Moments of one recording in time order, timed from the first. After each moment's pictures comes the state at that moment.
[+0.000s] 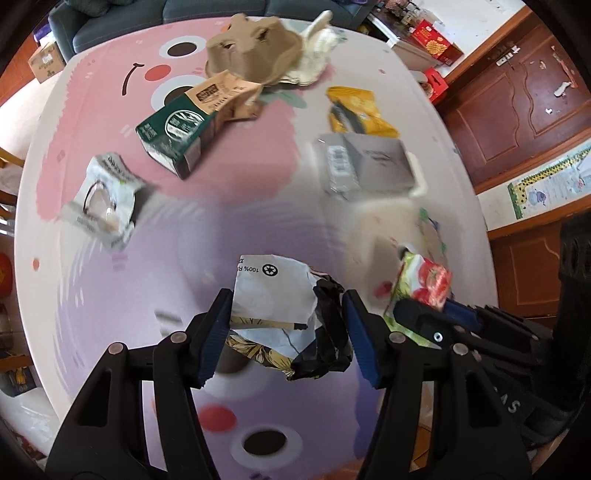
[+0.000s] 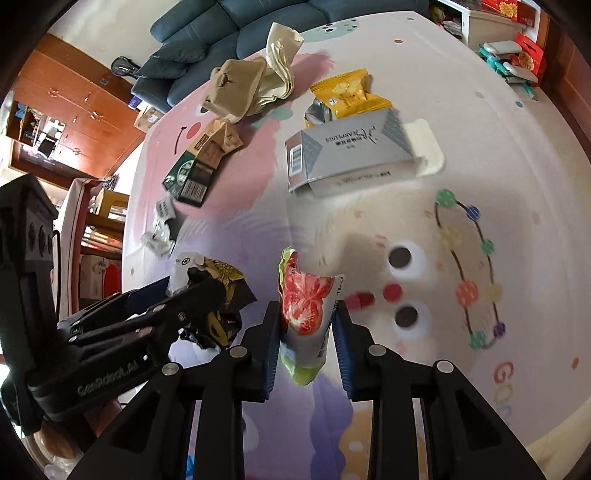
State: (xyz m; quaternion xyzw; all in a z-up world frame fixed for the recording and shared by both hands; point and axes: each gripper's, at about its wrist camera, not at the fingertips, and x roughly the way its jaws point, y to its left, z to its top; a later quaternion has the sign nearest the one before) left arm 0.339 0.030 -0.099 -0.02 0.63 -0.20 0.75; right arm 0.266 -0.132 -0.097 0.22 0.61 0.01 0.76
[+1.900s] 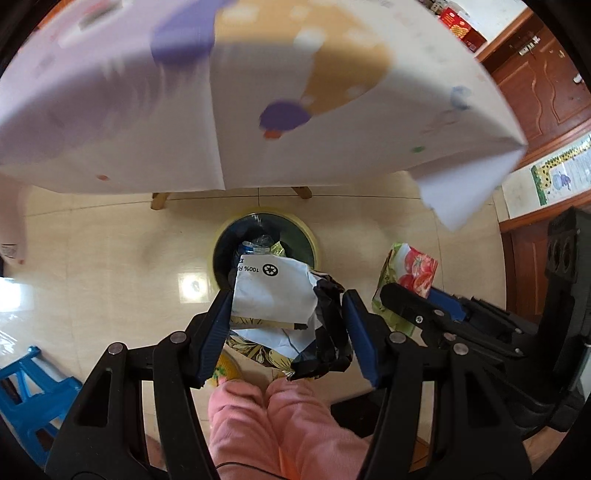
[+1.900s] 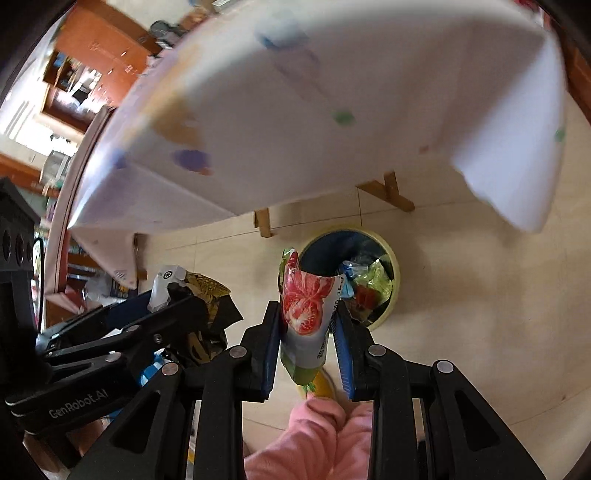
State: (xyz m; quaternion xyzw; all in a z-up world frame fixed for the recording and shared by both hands) left arm -0.049 -0.063 -0.235 -0.05 0.64 -0.11 0.76; right arm -0.109 -0.239 -0.254 0.19 0.61 0.08 0.76
